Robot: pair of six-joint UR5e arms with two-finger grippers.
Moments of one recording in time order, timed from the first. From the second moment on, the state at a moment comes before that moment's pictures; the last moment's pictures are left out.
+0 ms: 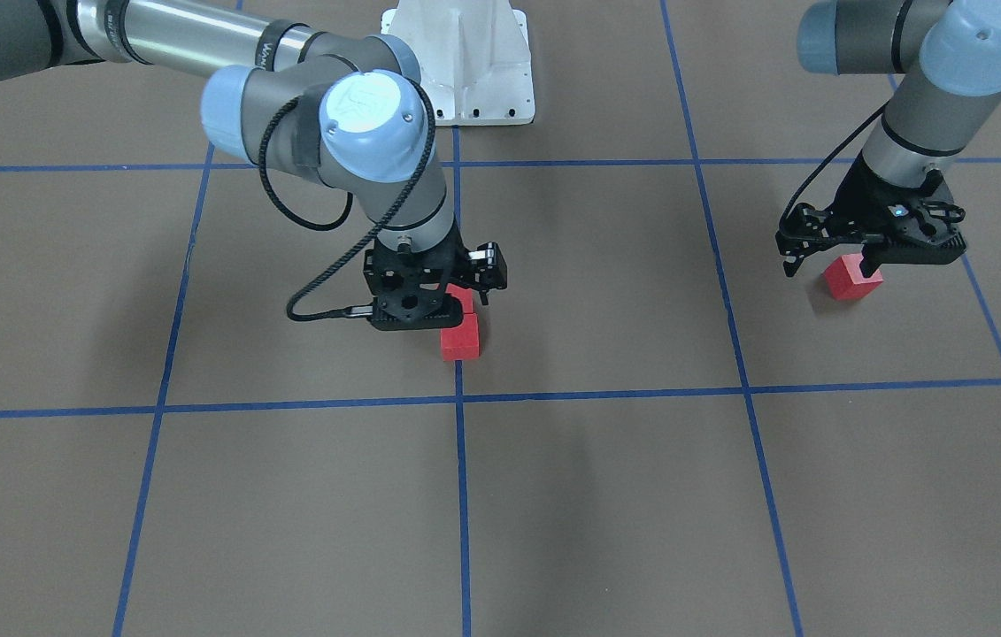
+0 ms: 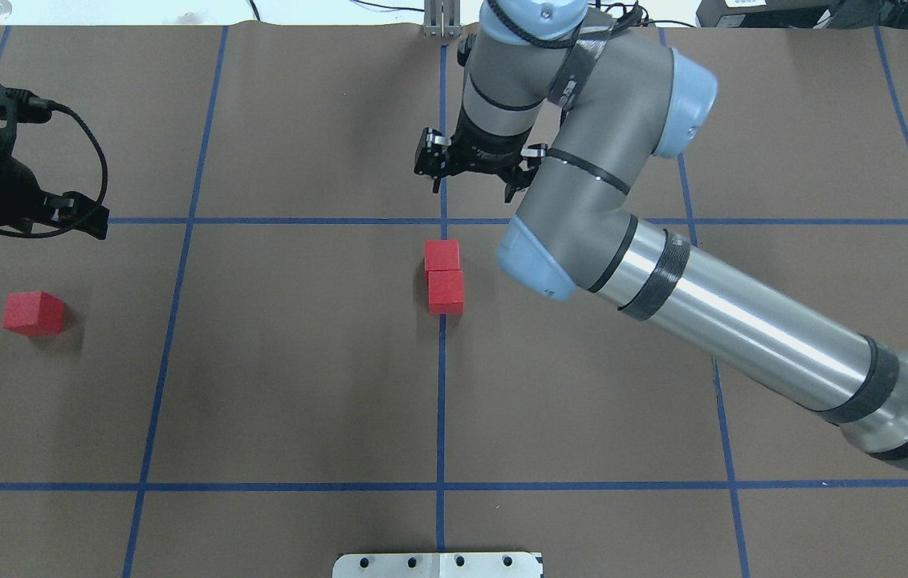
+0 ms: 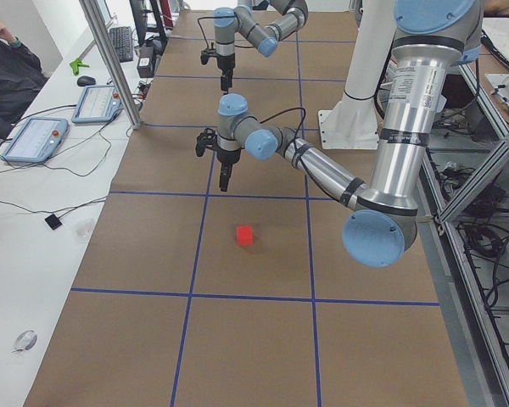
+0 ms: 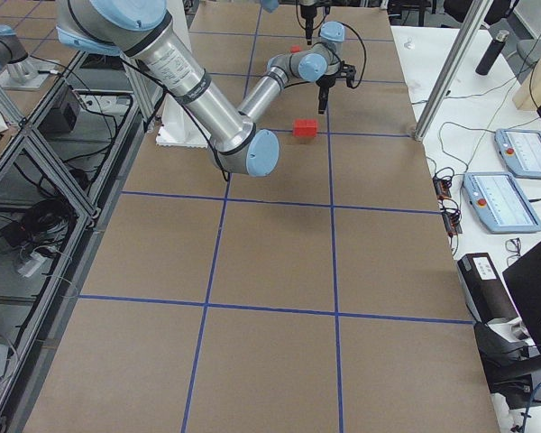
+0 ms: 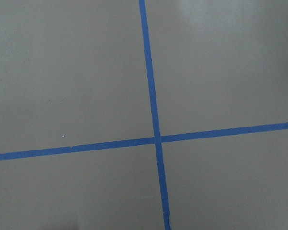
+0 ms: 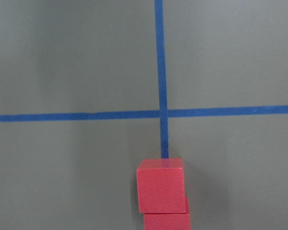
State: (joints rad) left arm -0.96 -1.69 -1.95 -1.68 -2.04 -0.76; right arm 0.76 -0.69 1.48 -1.60 2.10 1.13
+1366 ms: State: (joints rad) left arm -0.95 -1.49 -1.71 -2.19 -2.03 -0.96; right arm 0.99 -0.97 1.50 -1.49 2.13 0.66
